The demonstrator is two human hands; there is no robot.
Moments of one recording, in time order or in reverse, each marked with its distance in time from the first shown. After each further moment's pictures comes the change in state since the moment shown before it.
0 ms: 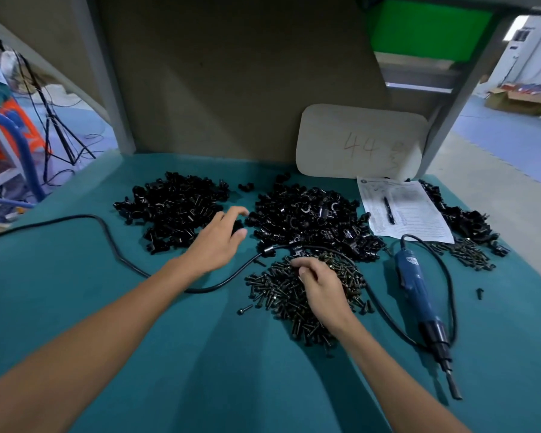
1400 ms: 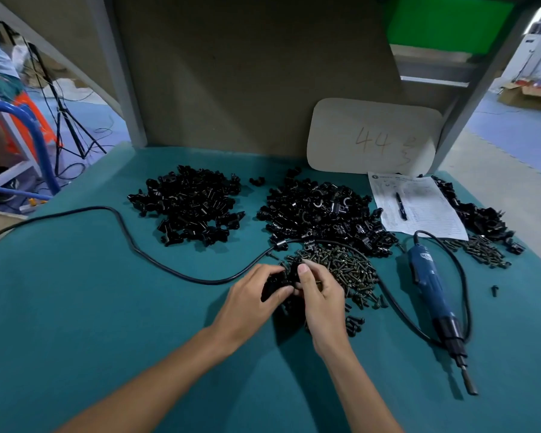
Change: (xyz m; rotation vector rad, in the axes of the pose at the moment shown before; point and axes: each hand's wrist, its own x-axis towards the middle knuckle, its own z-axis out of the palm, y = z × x) left_hand -0.102 0.033 0.066 -0.300 0.166 0.112; right_hand -0.037 -0.018 0.047 0.498 0.242 0.110
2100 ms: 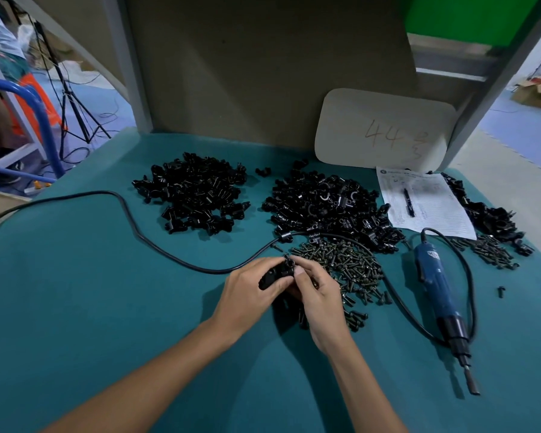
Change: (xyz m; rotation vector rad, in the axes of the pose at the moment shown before) left_hand -0.002 0.002 -0.003 -0.061 0.123 -0.002; right_hand -0.002 0.001 0.001 0.047 -0.186 -0.004
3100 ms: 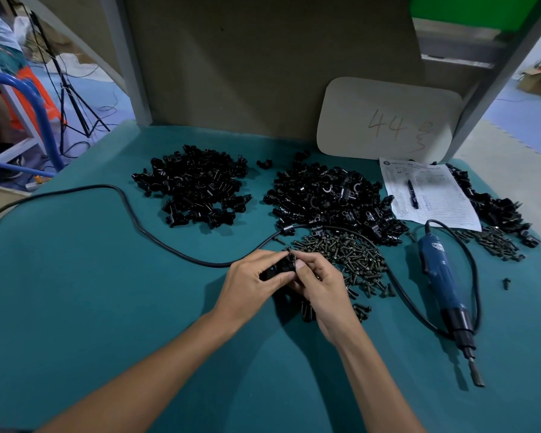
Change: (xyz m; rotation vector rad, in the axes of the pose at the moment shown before) left_hand 0.002 -0.002 -0.003 -0.108 -0.048 -0.025; right_hand 0.003 -0.007 -0.002 0.094 -0.050 0.134
